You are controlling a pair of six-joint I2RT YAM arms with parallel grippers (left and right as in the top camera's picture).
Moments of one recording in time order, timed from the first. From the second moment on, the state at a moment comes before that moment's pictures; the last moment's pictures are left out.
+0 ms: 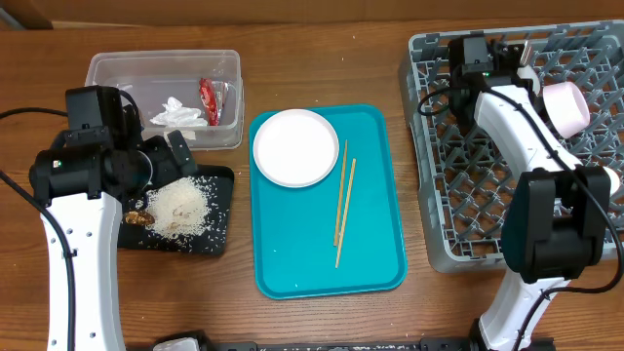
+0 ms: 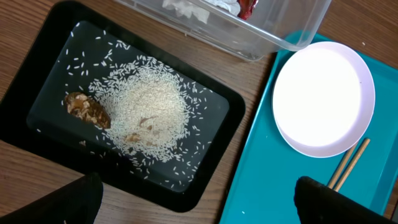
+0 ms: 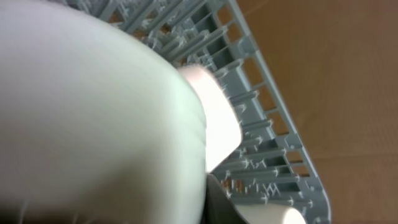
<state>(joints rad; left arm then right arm) 0.16 1.35 1.39 -1.20 0.08 -0.31 0.08 2.02 1.57 -0.77 1.02 0.23</state>
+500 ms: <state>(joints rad) 0.16 1.35 1.39 -1.20 0.08 -0.31 0.13 1.99 1.57 -0.89 0.83 0.35</state>
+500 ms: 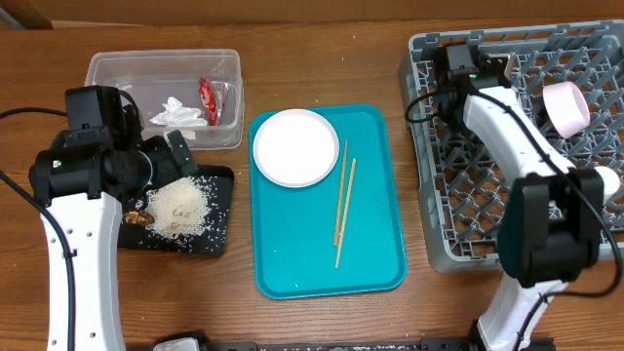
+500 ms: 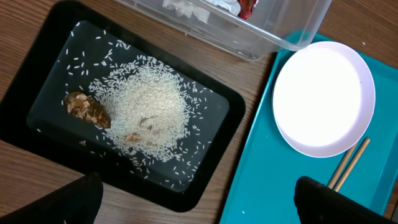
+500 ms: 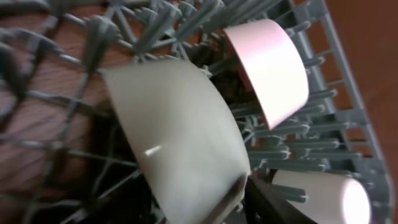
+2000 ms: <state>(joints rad) 0.16 1.35 1.39 -1.20 0.08 -0.31 0.57 1.88 1.30 -0.97 -0.14 0.58</state>
